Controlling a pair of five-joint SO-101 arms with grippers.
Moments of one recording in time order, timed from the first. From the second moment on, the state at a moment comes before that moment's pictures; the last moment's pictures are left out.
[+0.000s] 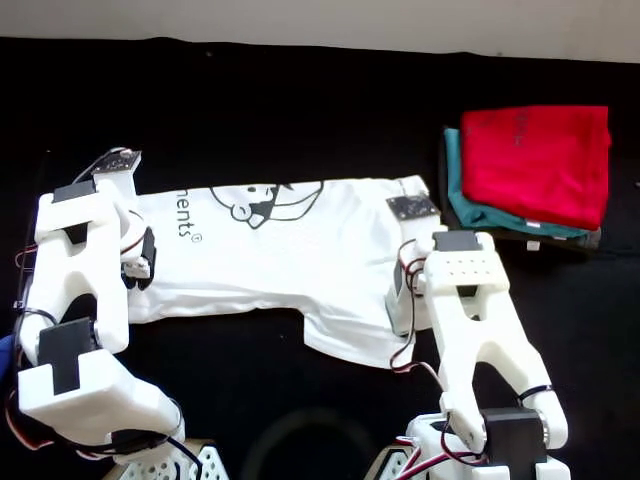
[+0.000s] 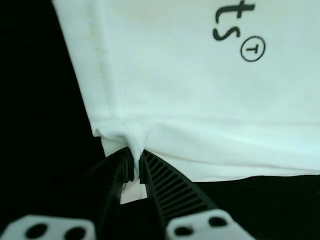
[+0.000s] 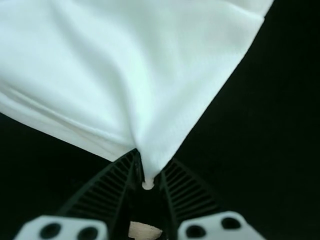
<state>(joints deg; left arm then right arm) -24.6 6.5 22.2 66.9 -14.6 -10.5 -16.4 42.7 72.8 11.6</state>
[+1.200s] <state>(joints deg) -18.2 6.5 3.9 75.8 -14.6 -12.0 -6.1 19.6 59.5 11.6</state>
